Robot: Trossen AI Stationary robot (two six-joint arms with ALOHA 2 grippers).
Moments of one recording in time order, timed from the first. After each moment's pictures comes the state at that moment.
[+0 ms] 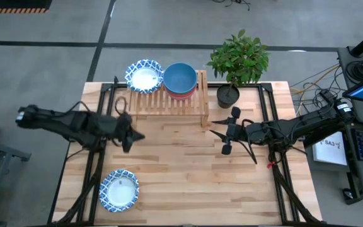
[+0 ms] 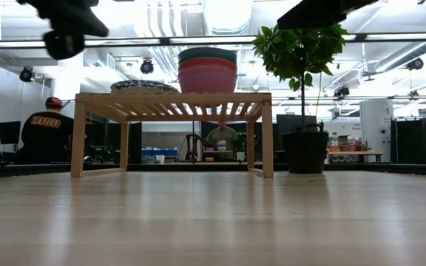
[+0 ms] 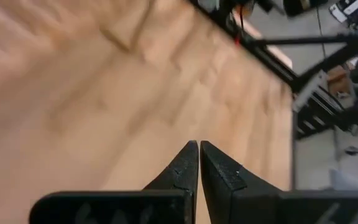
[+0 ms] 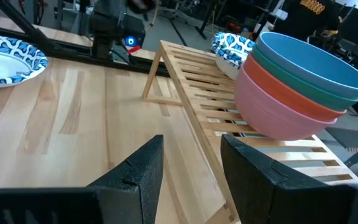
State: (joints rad) left arm -0.13 0.76 0.77 -0.56 -0.16 -0.71; right arm 0.25 1.05 0.73 0.04 0.57 -0.19
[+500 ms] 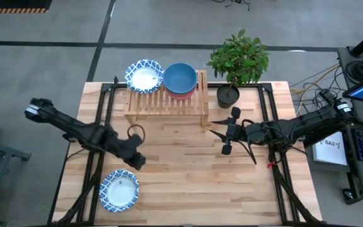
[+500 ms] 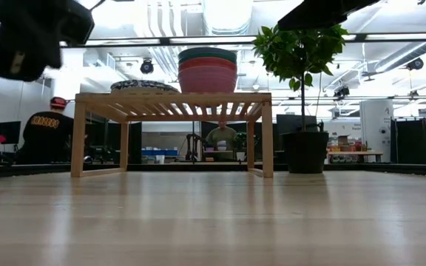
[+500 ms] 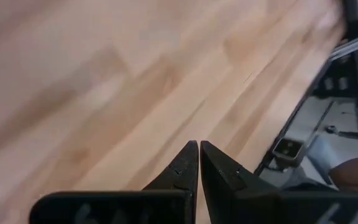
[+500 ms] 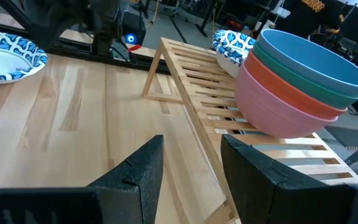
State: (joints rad) left arm -0.38 1.05 0.77 -0.61 -0.04 -1.34; right arm 0.25 1.05 0.73 0.03 0.57 -0.18
